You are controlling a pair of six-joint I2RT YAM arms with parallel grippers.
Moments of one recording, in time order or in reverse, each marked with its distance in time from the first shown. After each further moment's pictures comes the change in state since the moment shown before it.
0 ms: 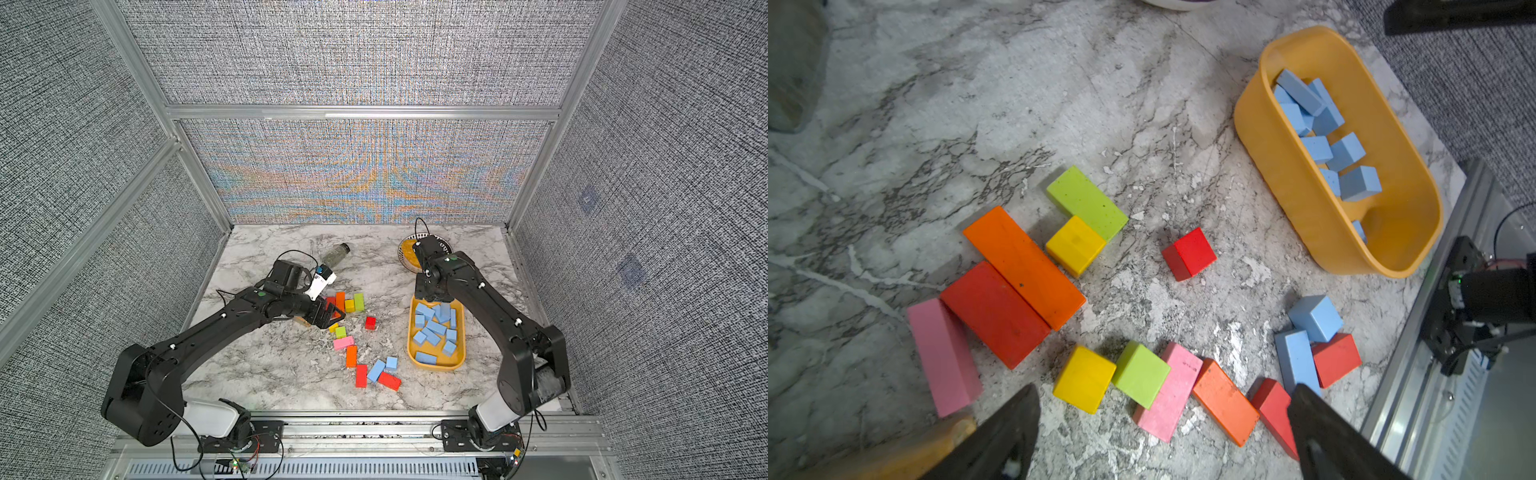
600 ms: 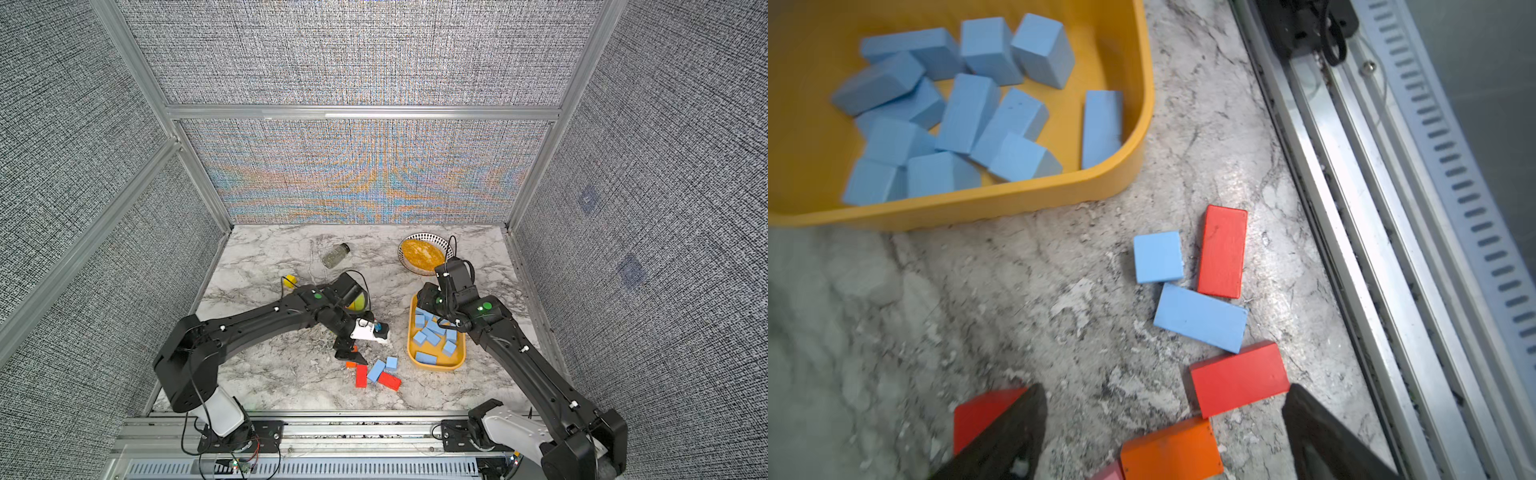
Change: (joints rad) left arm -0.395 0.297 0.263 -0.274 0.030 0.911; right arm 0.018 -0.414 -0.332 0.283 -0.166 0.193
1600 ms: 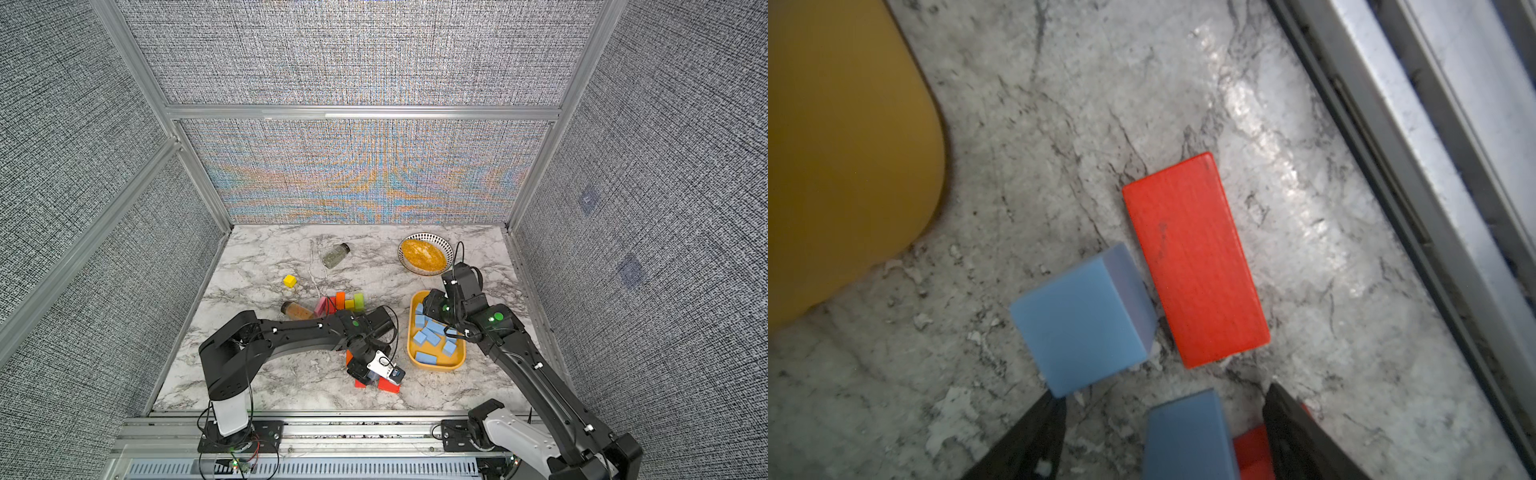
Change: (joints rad) left arm -0.192 0.168 -0.028 0.069 -0.269 0.130; right arm 0.003 -0.088 -0.003 -0.089 0.027 0.002
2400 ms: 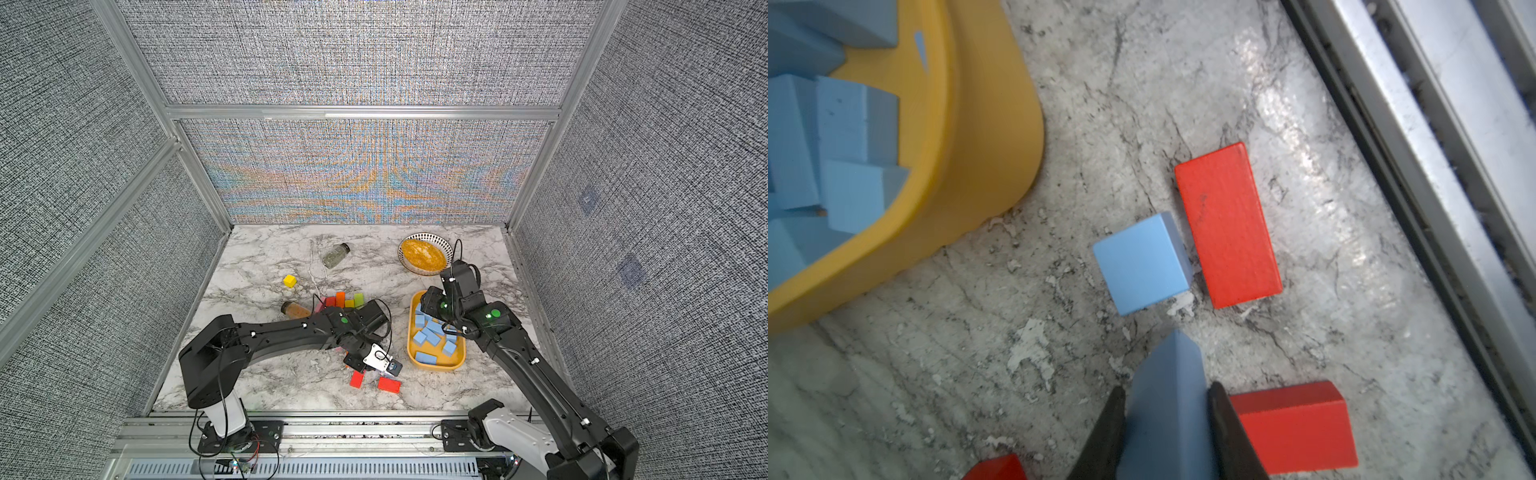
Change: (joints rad) left arm 0.030 -0.122 -0.016 0.003 -0.005 -0.045; right arm 0.000 0.027 0.006 0.037 -0.023 0.003
